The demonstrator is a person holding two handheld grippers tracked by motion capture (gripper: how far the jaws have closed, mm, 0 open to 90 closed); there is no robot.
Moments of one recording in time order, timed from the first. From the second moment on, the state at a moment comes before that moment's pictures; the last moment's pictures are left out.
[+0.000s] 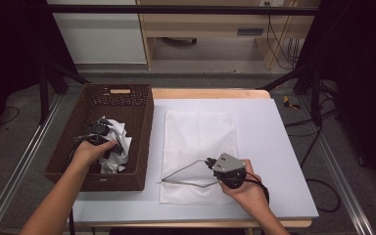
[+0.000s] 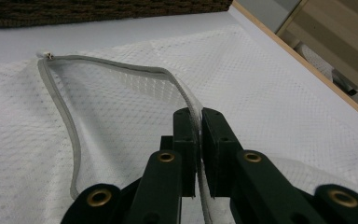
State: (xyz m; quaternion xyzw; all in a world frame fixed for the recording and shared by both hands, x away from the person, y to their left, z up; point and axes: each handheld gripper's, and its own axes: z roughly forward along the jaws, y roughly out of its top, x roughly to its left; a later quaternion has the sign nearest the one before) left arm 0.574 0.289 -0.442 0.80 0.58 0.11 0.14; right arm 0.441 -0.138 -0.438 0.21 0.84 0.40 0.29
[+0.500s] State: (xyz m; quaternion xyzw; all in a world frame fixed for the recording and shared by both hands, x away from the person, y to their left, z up) left arm 0.579 0.291 -0.435 0.81 0.56 0.12 0.13; right arm 0.443 -0.136 -0.438 0.21 0.85 0.40 0.28
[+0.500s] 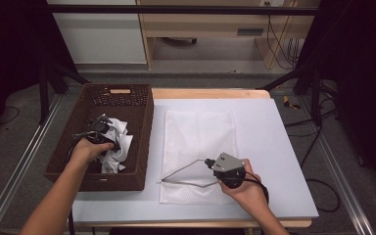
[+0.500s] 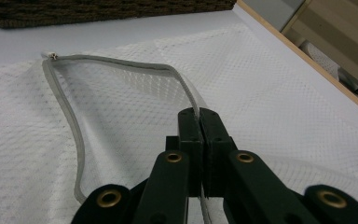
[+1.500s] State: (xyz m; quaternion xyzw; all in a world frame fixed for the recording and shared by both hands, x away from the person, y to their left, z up) left arm 0.552 0.295 -0.372 0.81 0.50 0.21 0.22; right arm 0.445 -0.137 -0.442 0.21 0.85 0.41 0.26
